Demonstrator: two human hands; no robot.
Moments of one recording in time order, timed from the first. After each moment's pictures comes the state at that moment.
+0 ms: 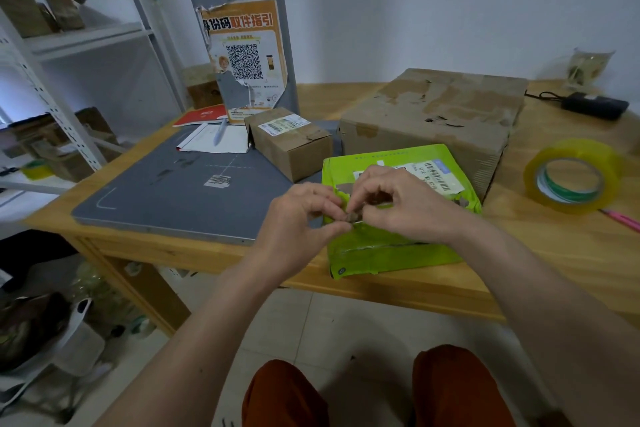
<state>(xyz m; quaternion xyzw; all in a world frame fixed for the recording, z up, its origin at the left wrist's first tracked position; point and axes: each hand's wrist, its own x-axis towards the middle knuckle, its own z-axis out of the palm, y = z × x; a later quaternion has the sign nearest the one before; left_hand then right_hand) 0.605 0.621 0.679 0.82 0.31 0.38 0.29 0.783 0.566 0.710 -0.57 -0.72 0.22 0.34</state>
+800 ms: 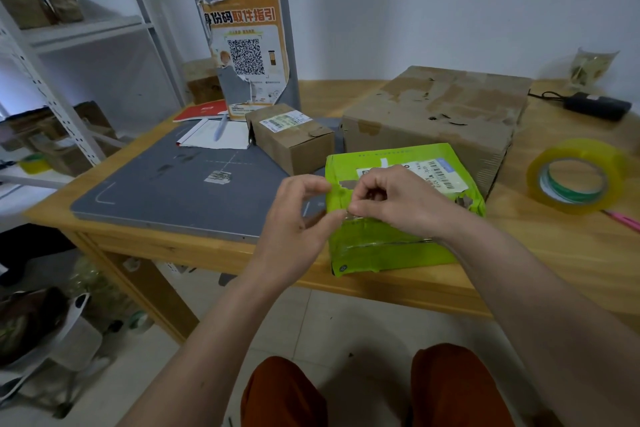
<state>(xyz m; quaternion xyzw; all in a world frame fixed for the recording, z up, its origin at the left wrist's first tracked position) 0.601 0.617 0.667 0.75 0.30 0.45 0.38 0.774 0.574 0.712 -0.62 -0.67 0.24 0.33</state>
